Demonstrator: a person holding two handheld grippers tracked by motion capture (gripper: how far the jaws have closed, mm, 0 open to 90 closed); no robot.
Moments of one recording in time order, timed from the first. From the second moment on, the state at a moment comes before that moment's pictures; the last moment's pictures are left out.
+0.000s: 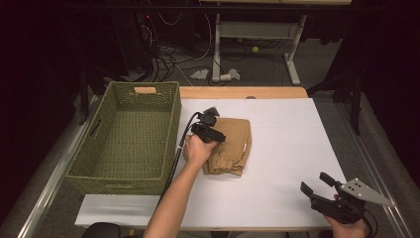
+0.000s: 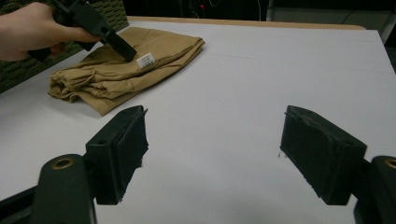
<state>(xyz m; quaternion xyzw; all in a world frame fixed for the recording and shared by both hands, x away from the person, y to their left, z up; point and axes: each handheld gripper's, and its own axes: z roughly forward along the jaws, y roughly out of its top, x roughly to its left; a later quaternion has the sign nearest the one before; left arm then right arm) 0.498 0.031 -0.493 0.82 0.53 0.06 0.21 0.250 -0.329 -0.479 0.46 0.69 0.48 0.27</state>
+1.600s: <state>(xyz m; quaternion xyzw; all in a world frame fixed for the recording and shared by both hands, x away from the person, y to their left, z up) 0.456 0.040 -0.403 0.85 0.41 0.06 0.33 0.250 -0.329 -0.479 0.47 0.69 0.48 0.27</state>
